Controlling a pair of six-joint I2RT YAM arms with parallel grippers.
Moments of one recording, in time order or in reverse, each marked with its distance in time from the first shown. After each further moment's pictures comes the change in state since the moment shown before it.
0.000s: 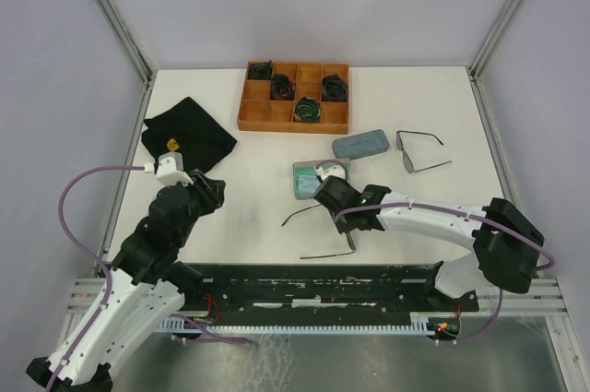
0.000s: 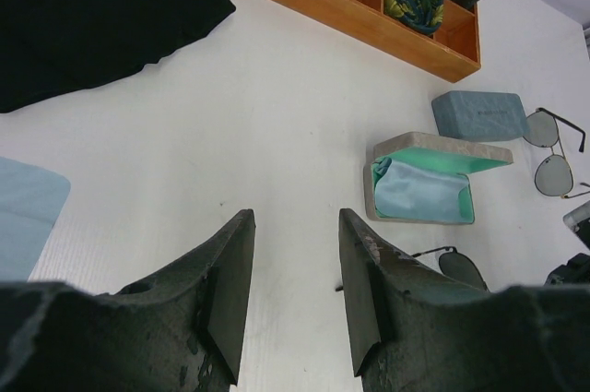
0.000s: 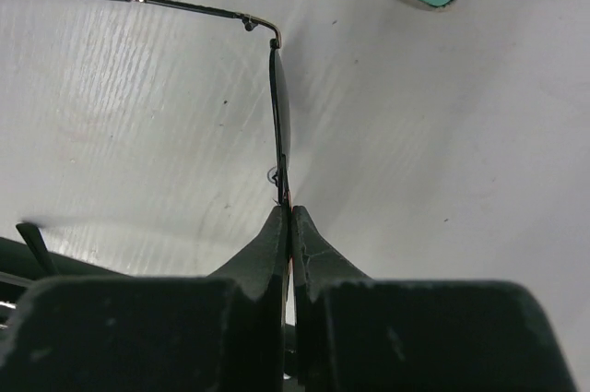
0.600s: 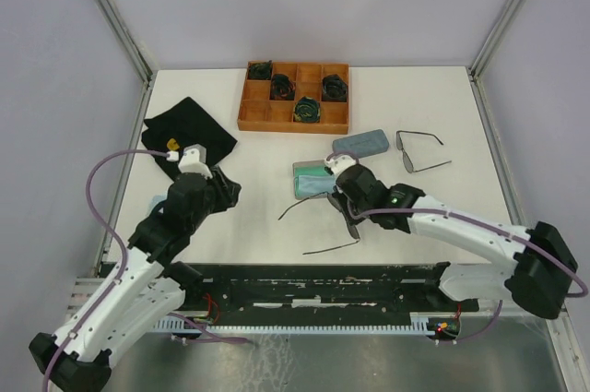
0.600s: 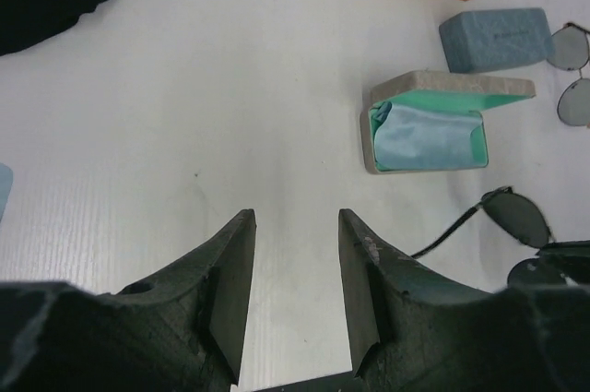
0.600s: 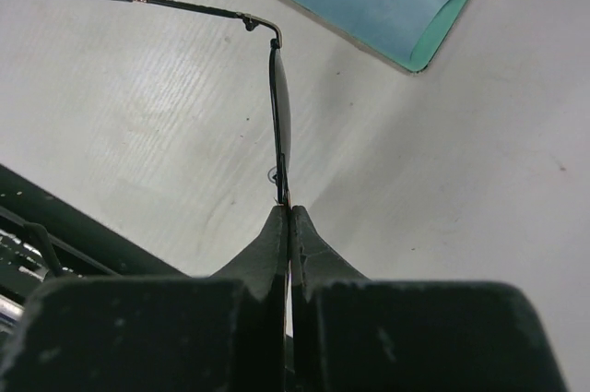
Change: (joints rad) left arm 0.000 0.150 0.000 0.044 0.127 0.028; right arm -0.115 -0.186 -0.064 0.092 -0.139 -0.190
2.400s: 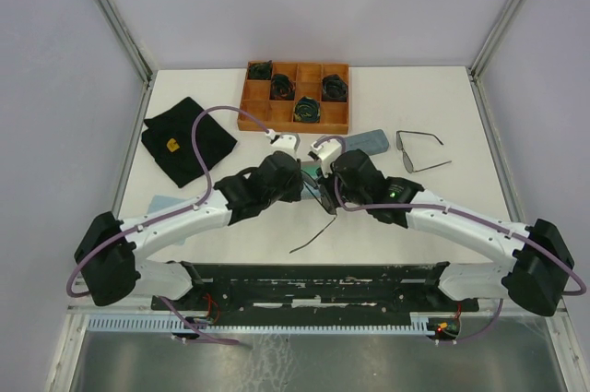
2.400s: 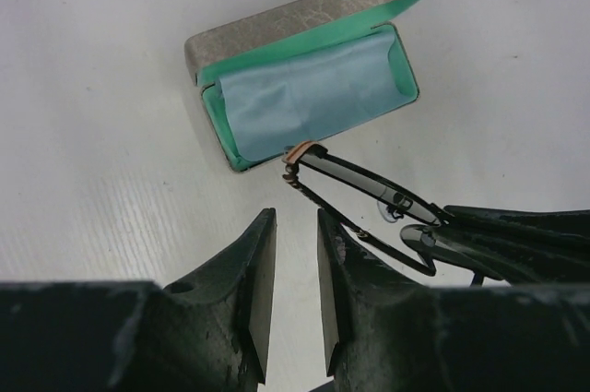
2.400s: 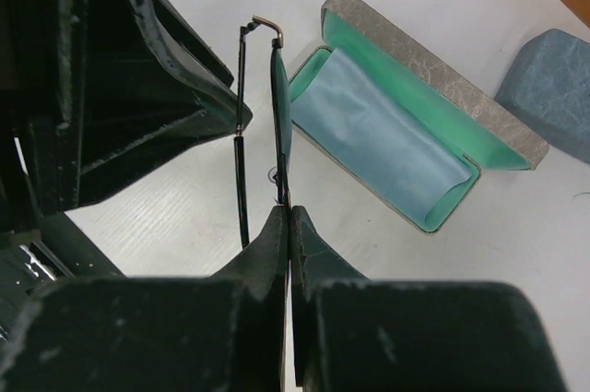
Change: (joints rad) left arm -0.391 0.706 0.288 0.212 -0.069 0.044; right arm 0.000 -0.026 0.067 0.255 -0.093 -0.186
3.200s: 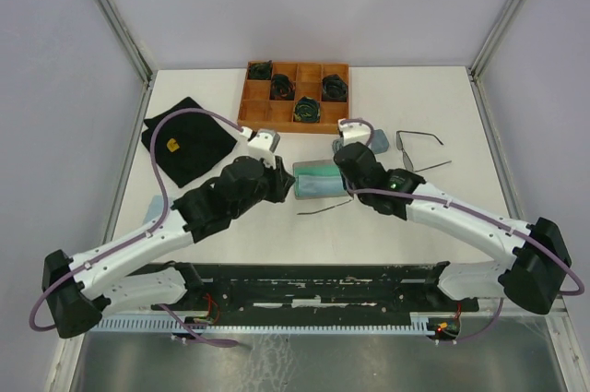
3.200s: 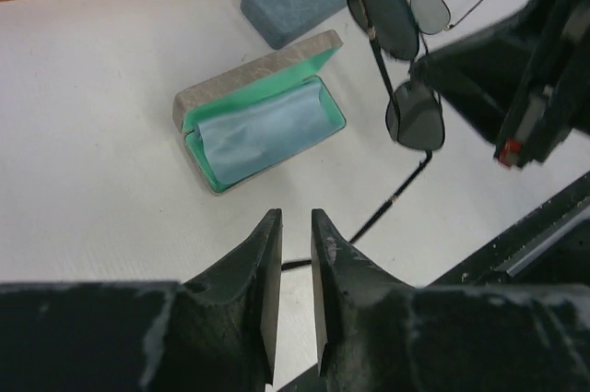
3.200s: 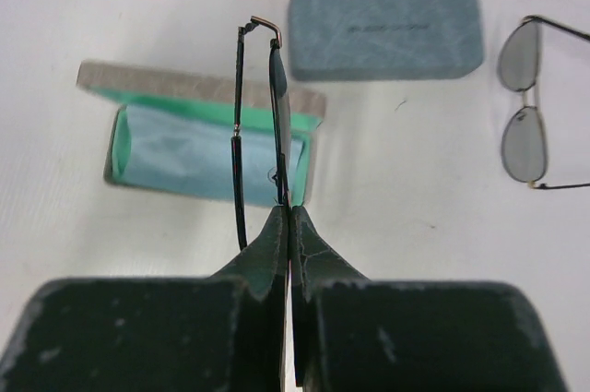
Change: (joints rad) left arm -0.011 -0.266 -0.037 0.021 0.029 0.088; right arm -0.028 0.024 0.058 -0.135 0.439 0.243
